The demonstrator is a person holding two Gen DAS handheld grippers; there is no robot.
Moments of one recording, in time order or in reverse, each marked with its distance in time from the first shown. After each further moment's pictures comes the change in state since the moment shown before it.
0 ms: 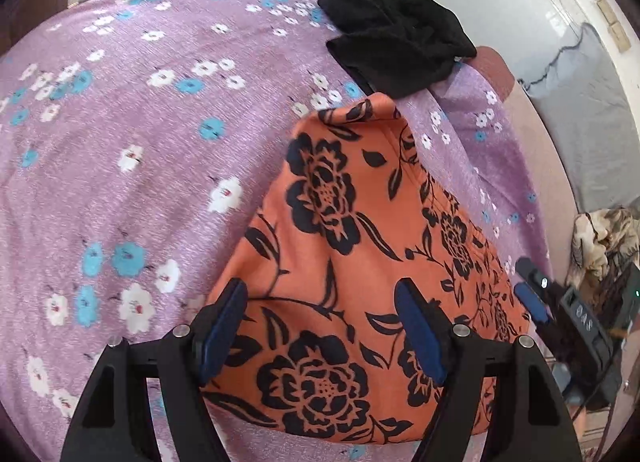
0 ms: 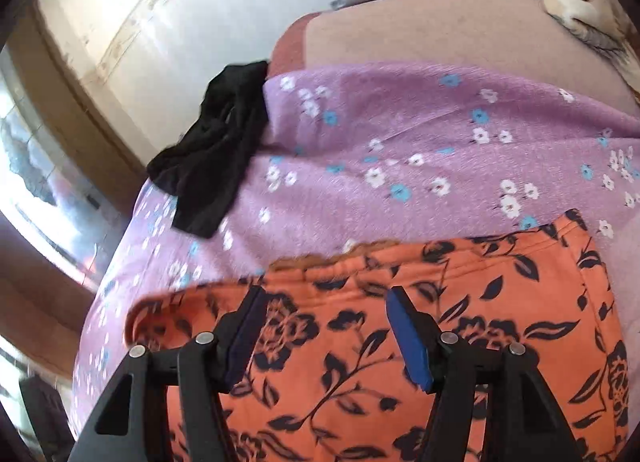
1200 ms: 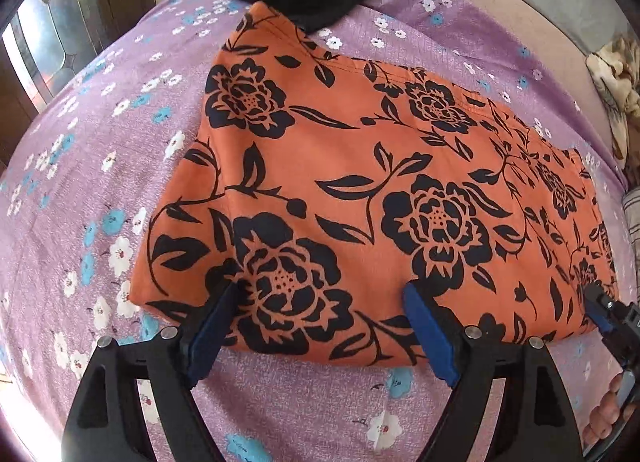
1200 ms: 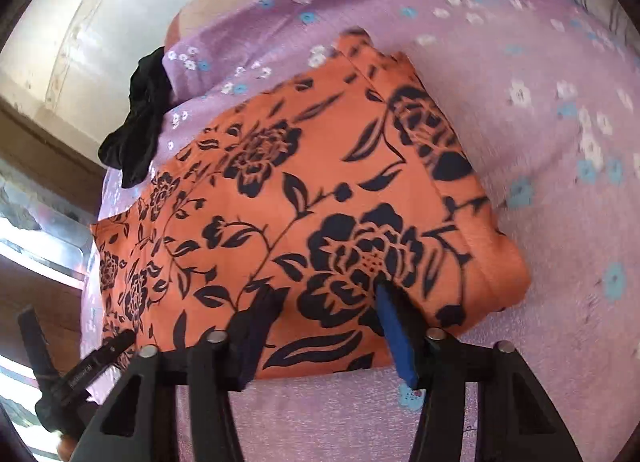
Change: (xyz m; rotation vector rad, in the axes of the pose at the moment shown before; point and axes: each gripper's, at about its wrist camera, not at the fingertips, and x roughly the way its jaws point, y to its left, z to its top) left arm 0.008 -0.059 -0.088 0.441 0.049 0.234; right arm -0.088 -0.149 -0.168 0.385 0.021 -0.017
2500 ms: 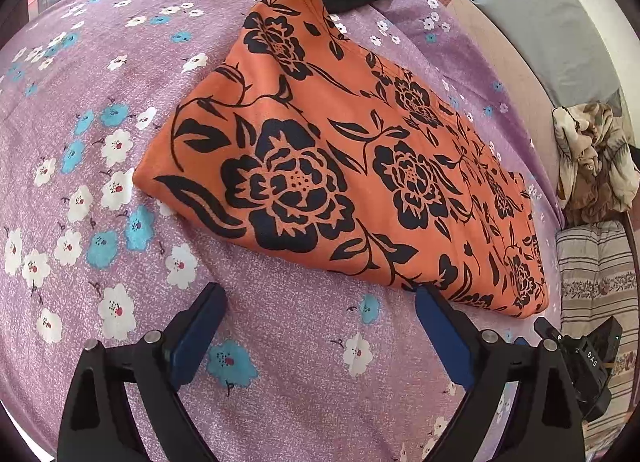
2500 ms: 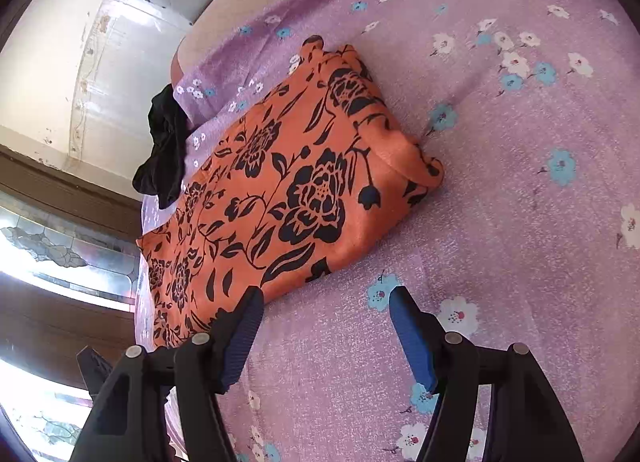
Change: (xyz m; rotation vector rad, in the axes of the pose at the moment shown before) left arm -0.010 0.039 -0.041 -0.213 0.054 -0.305; right arm -0.026 -0.018 -0.023 0.130 0.065 0.106
